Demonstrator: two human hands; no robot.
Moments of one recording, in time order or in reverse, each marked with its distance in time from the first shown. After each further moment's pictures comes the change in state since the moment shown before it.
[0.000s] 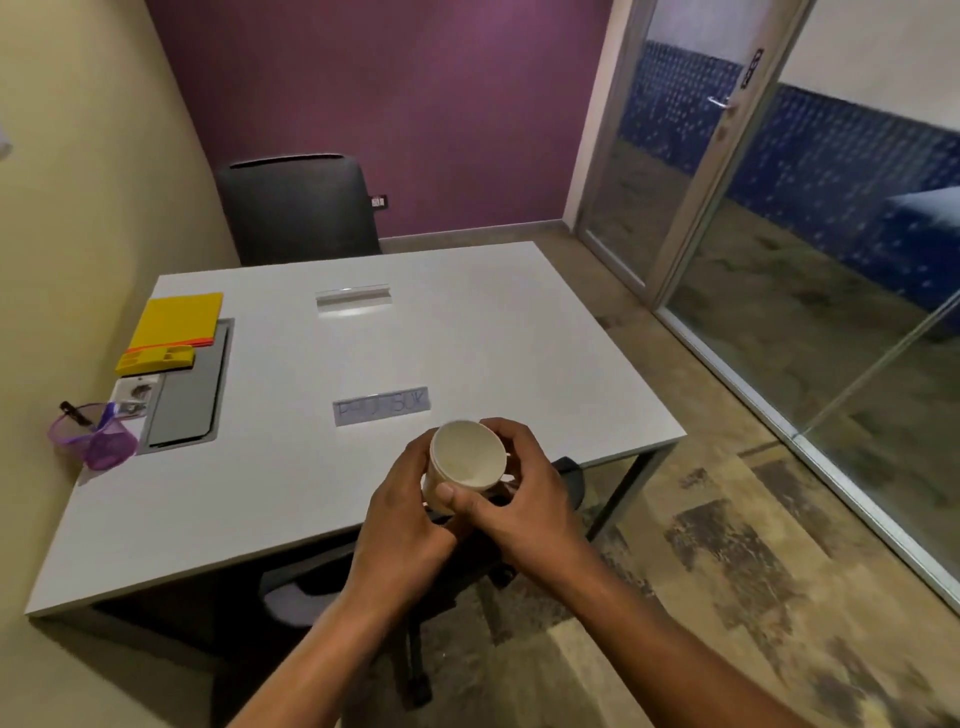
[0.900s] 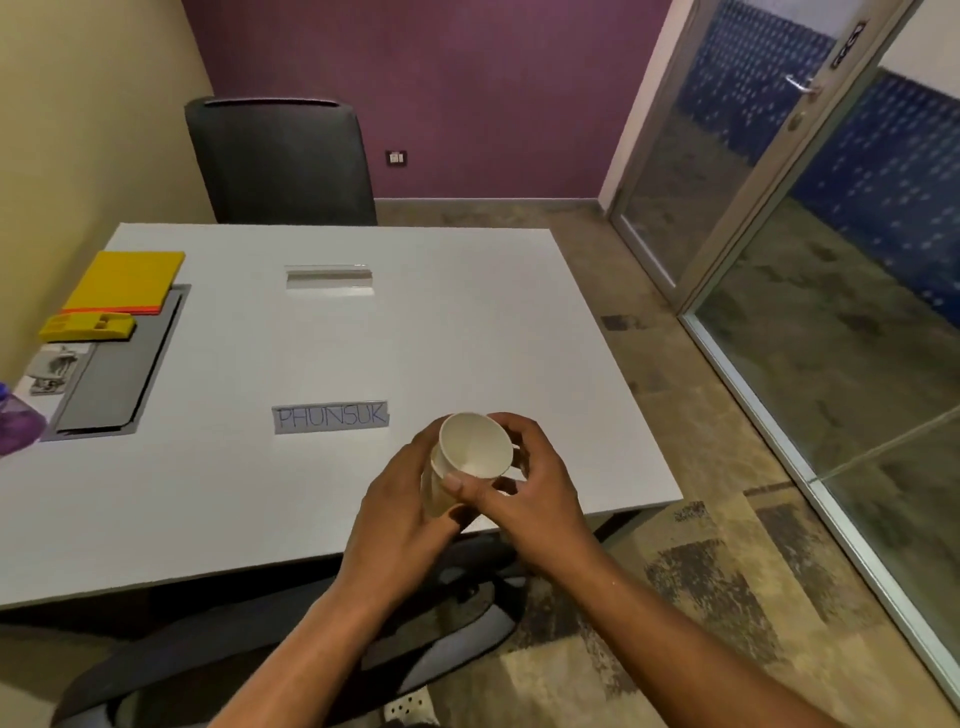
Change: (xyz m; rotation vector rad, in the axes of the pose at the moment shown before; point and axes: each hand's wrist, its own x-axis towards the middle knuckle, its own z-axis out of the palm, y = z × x) left_hand 0.135 -0.015 0.104 0.106 0.034 -0.124; right_hand 0.155 0.066 -0.094 0.068 -0.122 0.118
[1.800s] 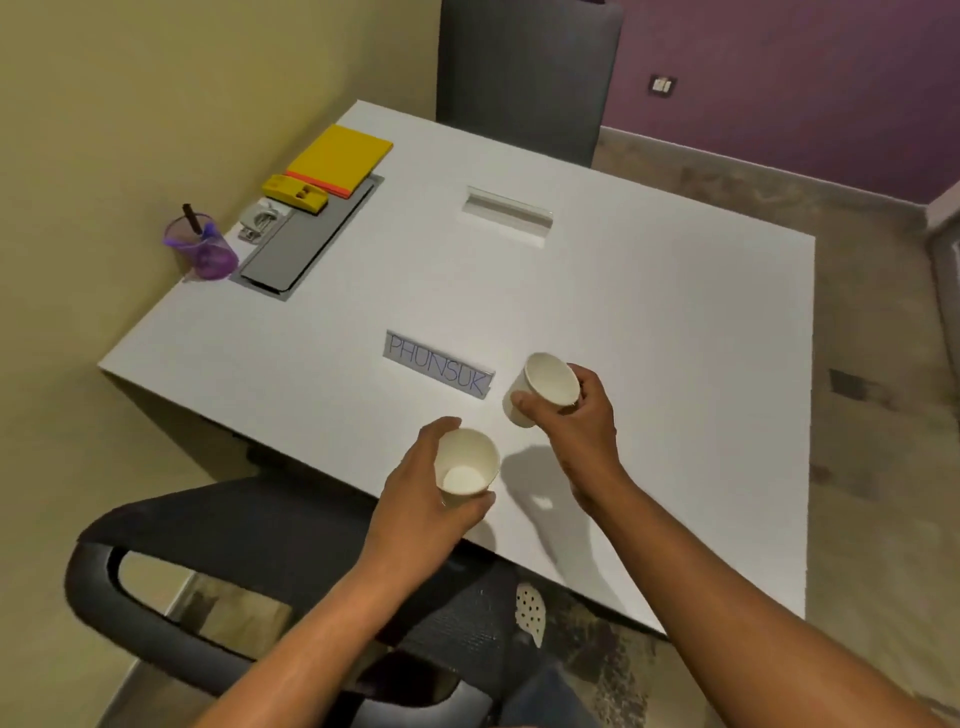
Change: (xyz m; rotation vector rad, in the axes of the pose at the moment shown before) left_hand 0.052 -0.046 0.052 0.047 0.378 -0.579; right_hand 0.224 0.080 0.029 0.073 -0.298 0.129
